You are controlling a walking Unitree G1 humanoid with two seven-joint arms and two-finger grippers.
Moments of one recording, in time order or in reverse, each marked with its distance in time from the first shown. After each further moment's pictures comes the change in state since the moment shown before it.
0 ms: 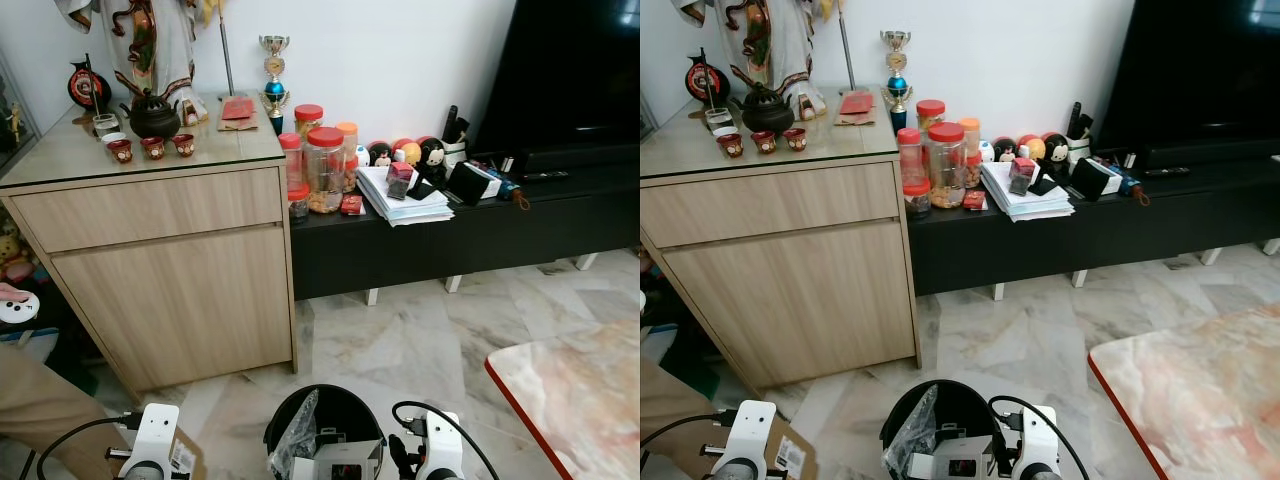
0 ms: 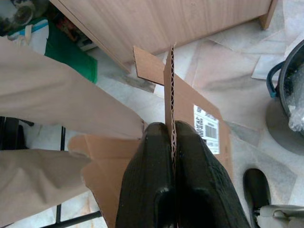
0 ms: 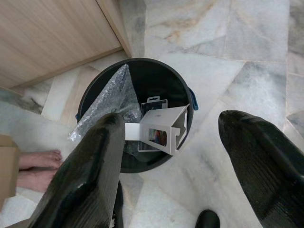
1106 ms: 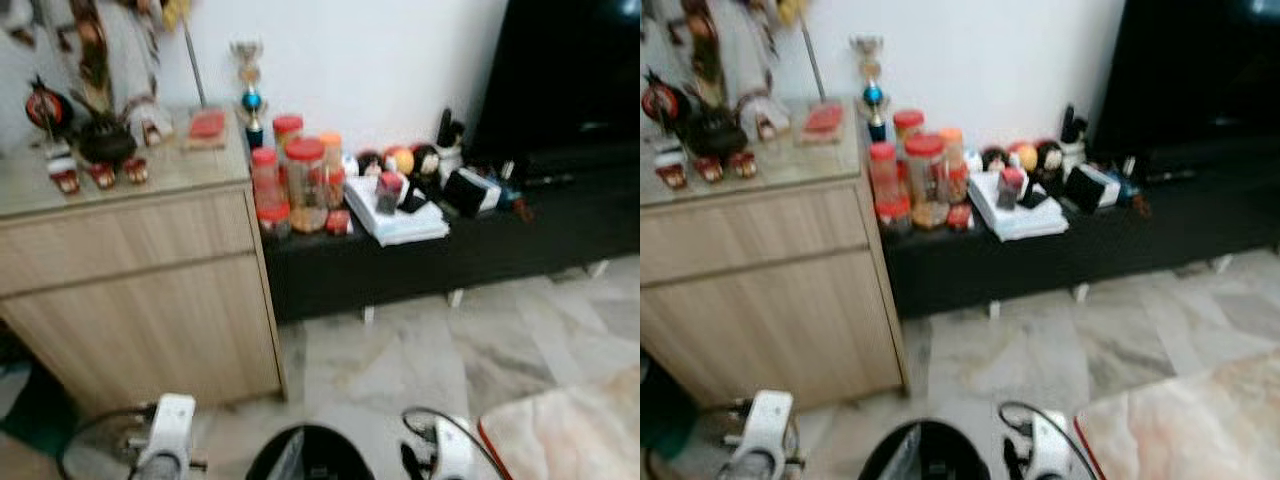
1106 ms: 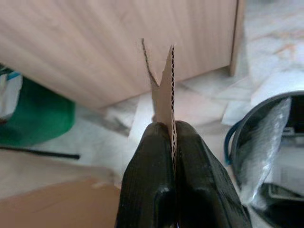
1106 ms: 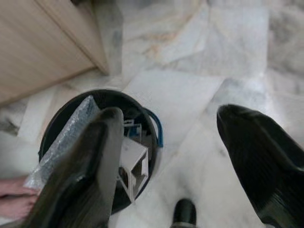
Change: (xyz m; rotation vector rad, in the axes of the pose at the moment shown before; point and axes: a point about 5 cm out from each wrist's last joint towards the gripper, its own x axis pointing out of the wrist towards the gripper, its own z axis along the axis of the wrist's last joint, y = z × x) left arm 0.003 -0.016 0.021 -0.021 -0.079 -0.050; right arm -0.003 -0.011 -0.002 -0.011 -0.001 -0.008
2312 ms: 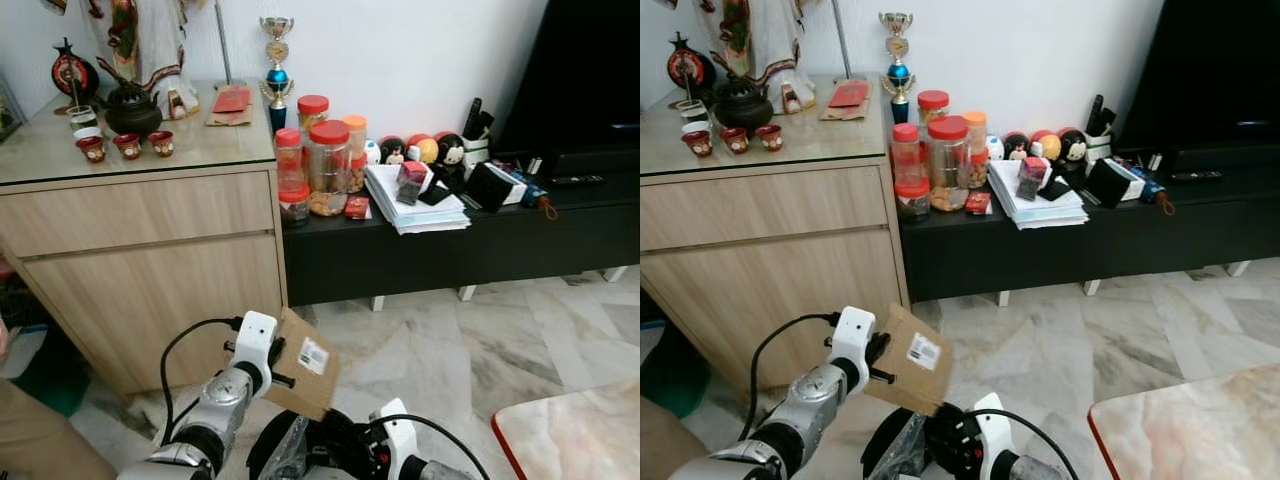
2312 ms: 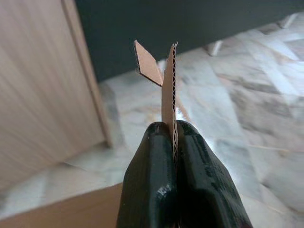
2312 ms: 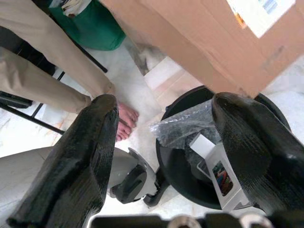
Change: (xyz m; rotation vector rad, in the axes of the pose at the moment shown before) left arm 0.001 -0.092 0.117 -0.098 -0.320 -0.540; right arm -0.004 0.055 0.022 -0.234 -0.036 0.669
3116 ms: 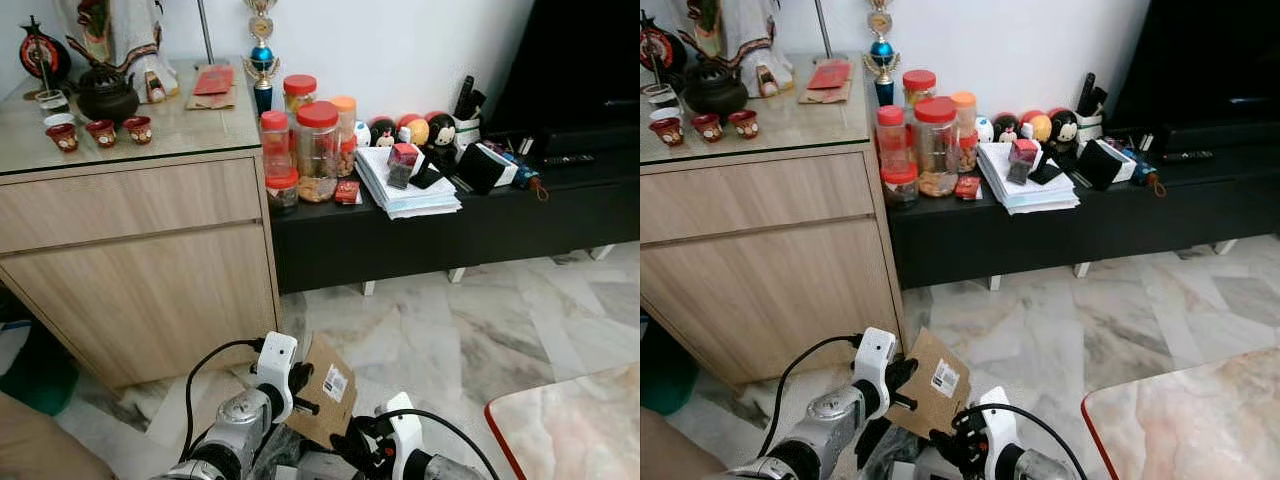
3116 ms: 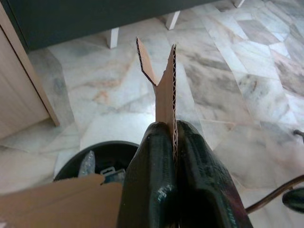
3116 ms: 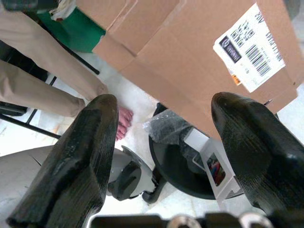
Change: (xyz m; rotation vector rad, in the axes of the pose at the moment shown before) left arm -0.003 -0.027 -0.021 -0.089 0.069 -0.133; right arm -0.004 -0.005 0.007 0.002 -0.016 -0.019
